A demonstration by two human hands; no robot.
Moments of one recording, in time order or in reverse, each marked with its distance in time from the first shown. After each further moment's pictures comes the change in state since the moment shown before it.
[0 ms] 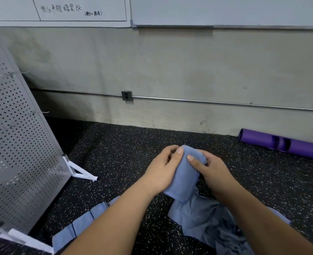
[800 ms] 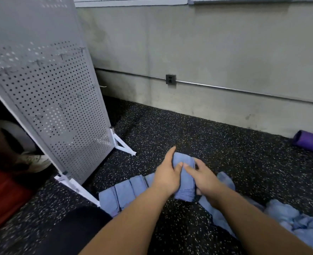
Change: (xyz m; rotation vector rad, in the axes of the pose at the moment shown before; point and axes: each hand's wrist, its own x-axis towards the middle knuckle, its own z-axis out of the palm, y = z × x) left_hand -0.069 -0.099 -0.049 0.107 0.278 -0.279; right_hand 0.002 0.079 0.136 -0.269 -0.246 0.324
